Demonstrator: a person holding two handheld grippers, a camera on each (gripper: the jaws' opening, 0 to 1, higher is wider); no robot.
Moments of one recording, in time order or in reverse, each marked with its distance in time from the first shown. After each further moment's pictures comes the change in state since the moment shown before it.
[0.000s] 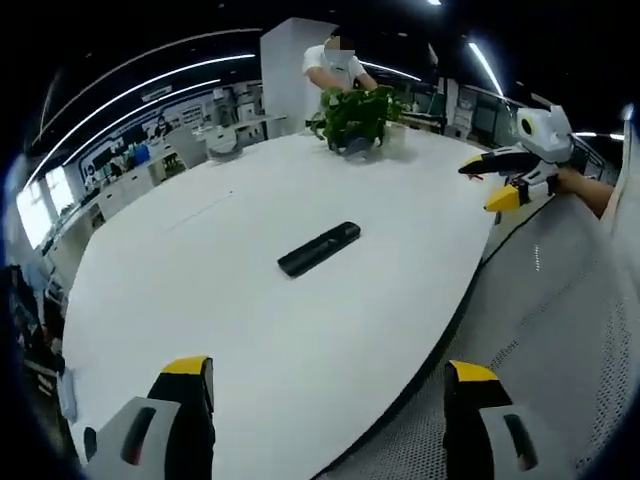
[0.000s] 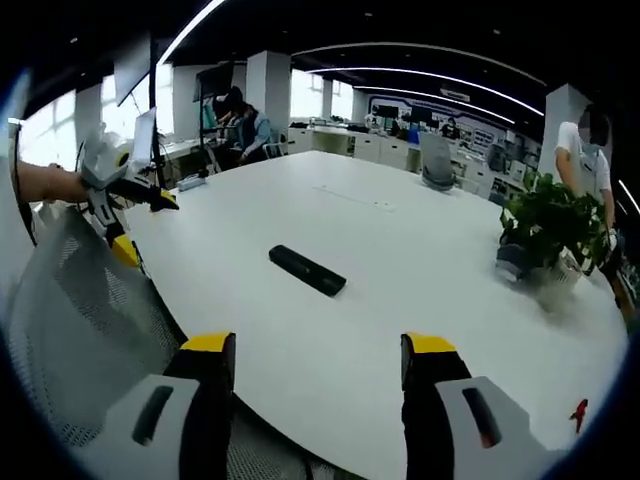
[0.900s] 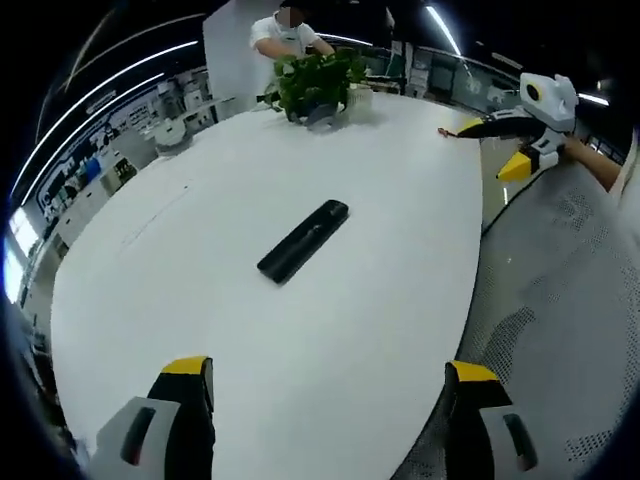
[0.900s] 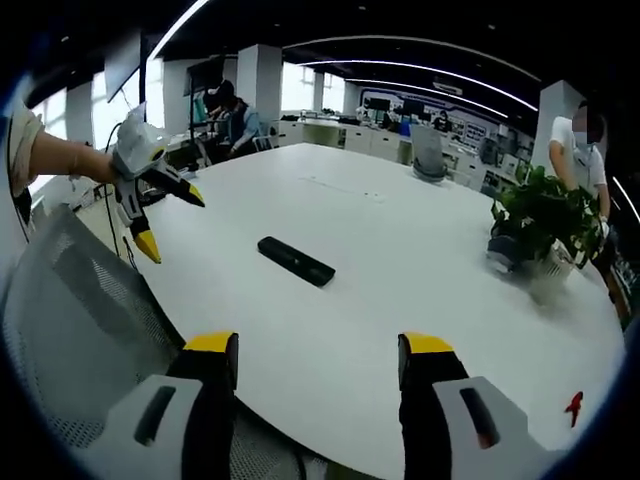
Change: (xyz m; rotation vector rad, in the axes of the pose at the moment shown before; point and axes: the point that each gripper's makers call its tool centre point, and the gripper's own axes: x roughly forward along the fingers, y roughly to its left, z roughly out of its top) left arm 0.052 0.017 0.015 0.171 0.141 -0.137; right arm -0.002 -0.012 -0.009 0.005 0.031 -0.044
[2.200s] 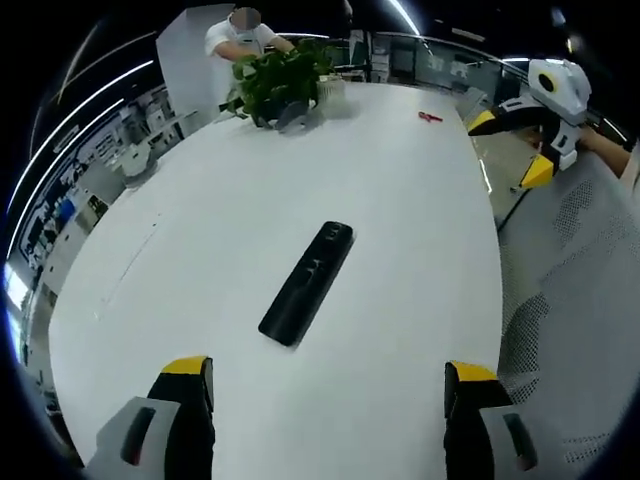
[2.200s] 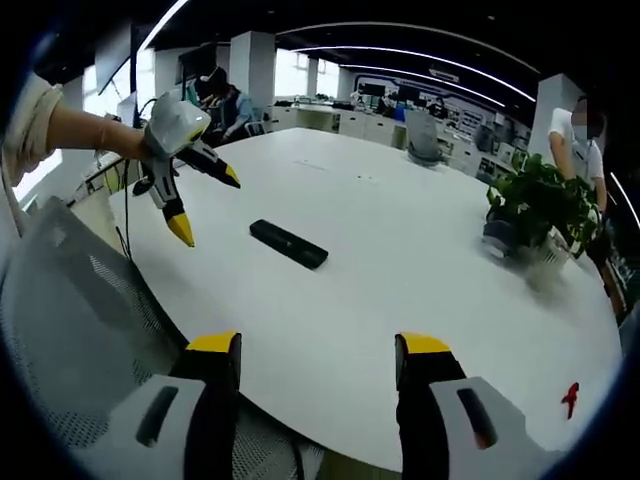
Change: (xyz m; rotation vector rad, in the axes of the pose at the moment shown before) left arm 0.049 0.025 0.046 0.152 0.029 -0.051; right arm 0.001 -0.006 -0.015 0.014 0.073 -0.023
